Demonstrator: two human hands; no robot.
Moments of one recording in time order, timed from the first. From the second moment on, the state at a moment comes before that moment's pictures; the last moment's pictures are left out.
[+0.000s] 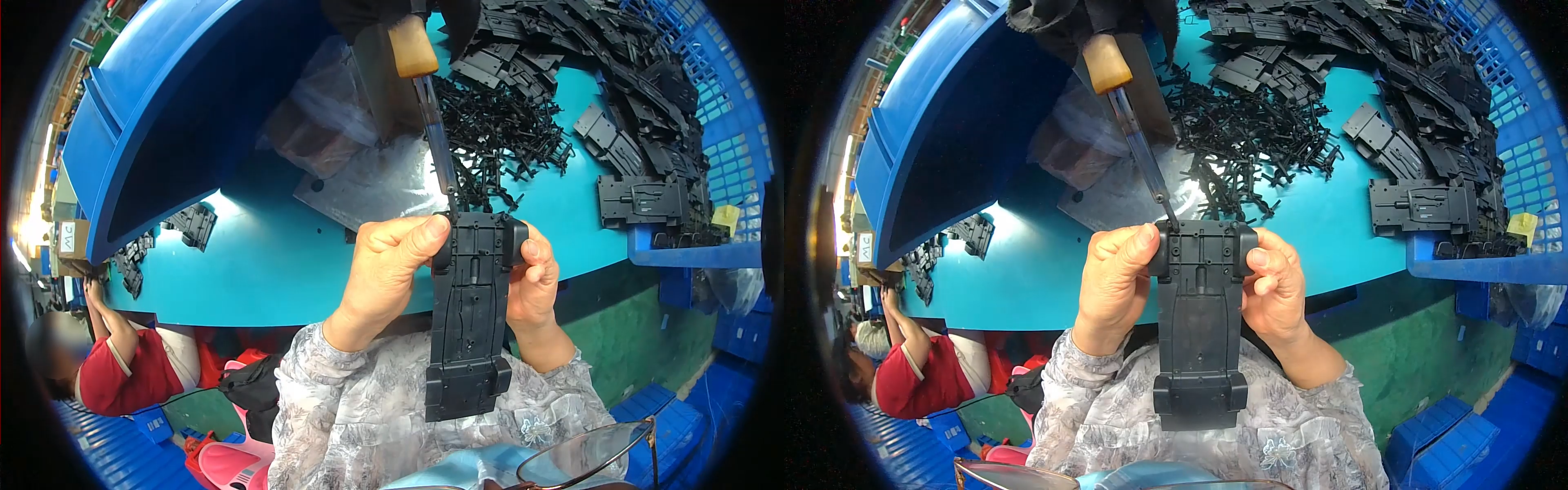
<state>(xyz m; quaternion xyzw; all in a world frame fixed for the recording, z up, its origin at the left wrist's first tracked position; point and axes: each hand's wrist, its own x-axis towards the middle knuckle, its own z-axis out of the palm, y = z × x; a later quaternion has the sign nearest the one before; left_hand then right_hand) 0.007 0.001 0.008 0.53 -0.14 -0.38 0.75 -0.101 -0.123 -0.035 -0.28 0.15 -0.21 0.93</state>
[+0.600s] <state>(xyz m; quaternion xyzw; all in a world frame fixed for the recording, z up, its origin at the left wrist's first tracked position) 0.005 0.004 -0.015 0.51 -0.11 -0.38 0.77 -0.102 -0.132 -0.044 -0.27 0.15 -0.16 0.94</state>
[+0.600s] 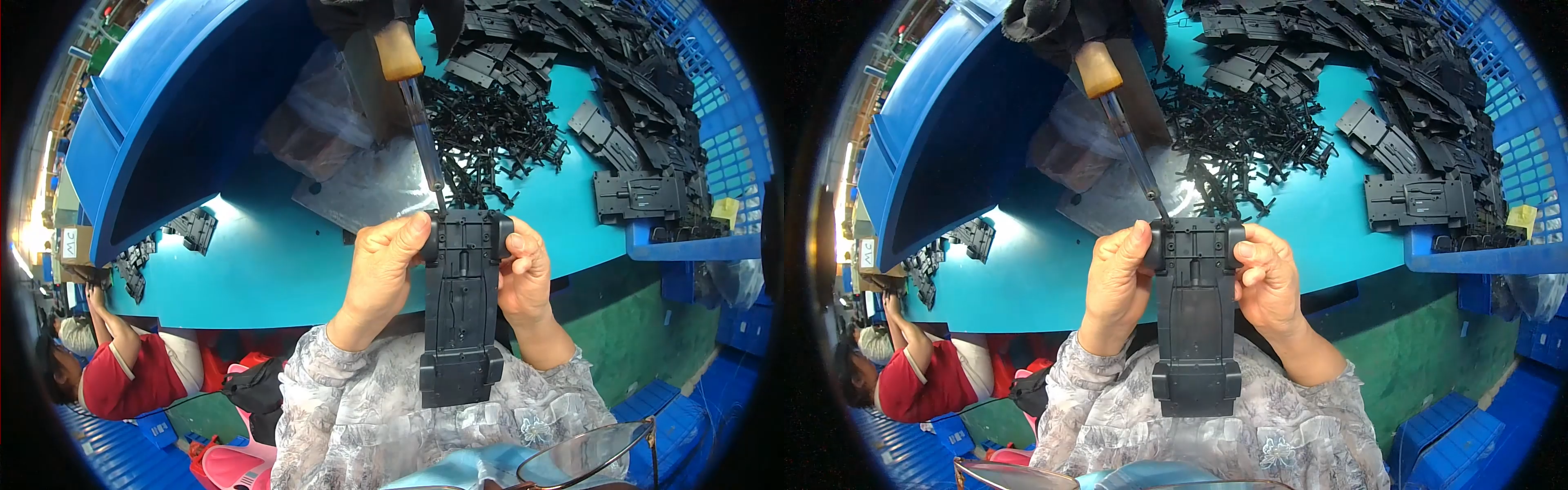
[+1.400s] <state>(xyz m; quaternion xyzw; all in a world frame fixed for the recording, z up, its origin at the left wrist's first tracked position) 0.017 -0.008 -0.028 0.38 -0.01 -0.44 0.81 -0.084 -0.141 -0.039 -0.28 0.16 -0.20 0.93</state>
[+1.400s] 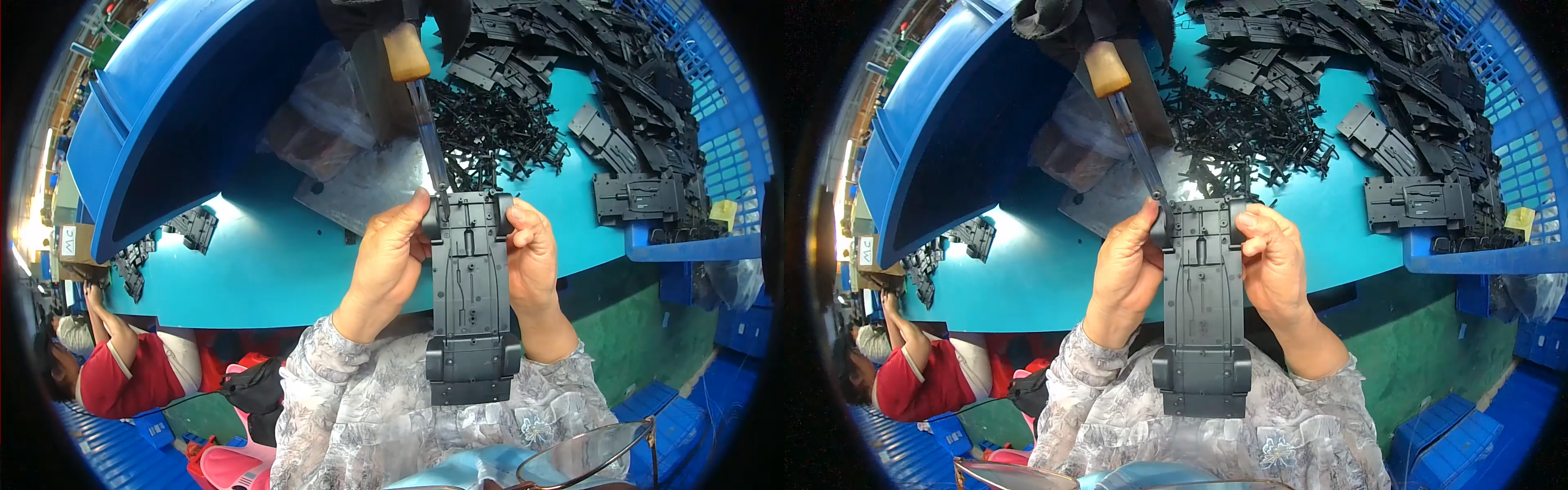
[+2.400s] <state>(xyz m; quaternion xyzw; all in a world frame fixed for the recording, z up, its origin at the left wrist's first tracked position) 0.025 -0.018 -0.006 0.34 0.01 -0.45 0.83 -0.071 -0.147 -0.023 -0.23 0.22 -0.19 0.93</state>
